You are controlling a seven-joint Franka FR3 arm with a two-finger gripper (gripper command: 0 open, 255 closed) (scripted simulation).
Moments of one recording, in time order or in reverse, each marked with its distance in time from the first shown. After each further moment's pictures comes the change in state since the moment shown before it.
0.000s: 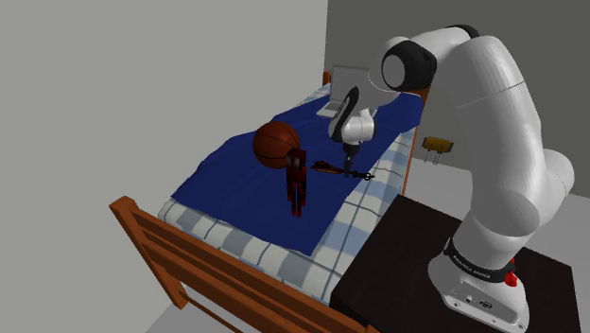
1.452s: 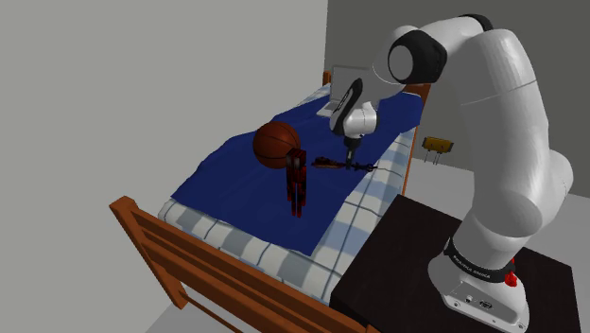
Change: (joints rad) arm 0.026 -0.077 -0.033 -0.033 -0.029 -0.045 0.019
